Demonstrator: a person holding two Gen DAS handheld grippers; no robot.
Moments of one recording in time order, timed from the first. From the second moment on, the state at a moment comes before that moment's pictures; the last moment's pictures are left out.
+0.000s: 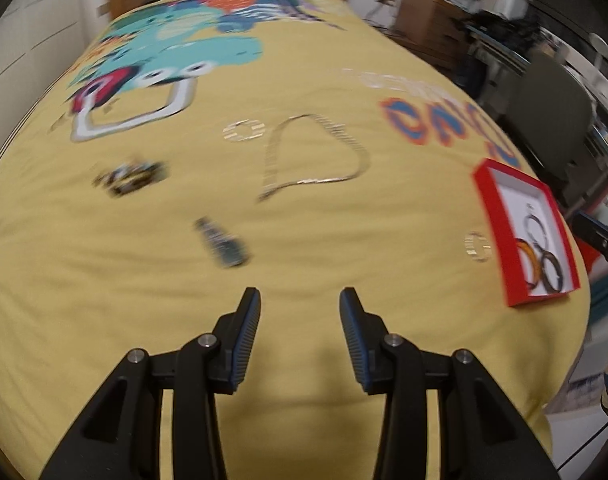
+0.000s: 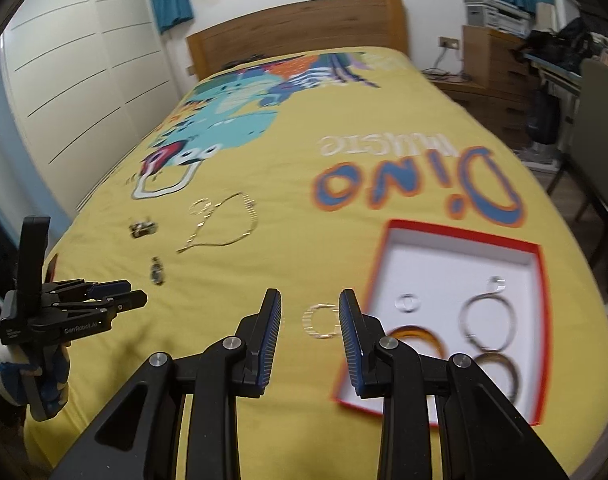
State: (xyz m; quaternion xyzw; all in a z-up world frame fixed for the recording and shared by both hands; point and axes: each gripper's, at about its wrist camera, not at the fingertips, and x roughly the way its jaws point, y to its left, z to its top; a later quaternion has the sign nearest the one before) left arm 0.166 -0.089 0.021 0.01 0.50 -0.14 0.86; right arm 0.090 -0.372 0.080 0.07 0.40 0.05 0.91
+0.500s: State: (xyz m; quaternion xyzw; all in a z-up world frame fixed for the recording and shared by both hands) left arm 0.210 -0.034 -0.016 -0.07 0.51 -0.11 0.85; right arm 0.151 -0.310 0.033 0.07 0.43 0.09 0.89
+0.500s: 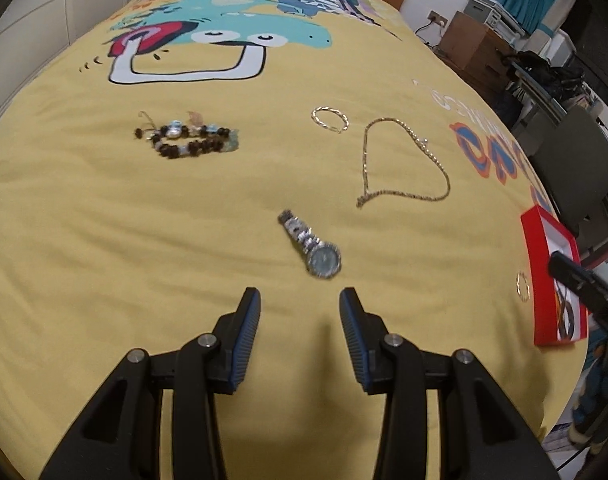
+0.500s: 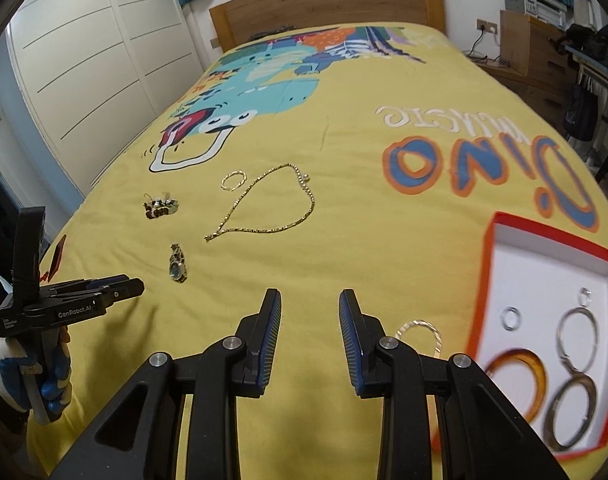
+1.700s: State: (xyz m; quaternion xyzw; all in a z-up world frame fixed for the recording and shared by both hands) left arm 0.238 -0.053 -0.014 -0.02 0.50 -0.10 0.86; right arm 0.253 -0.294 -0.018 0.11 0.44 0.07 0.89
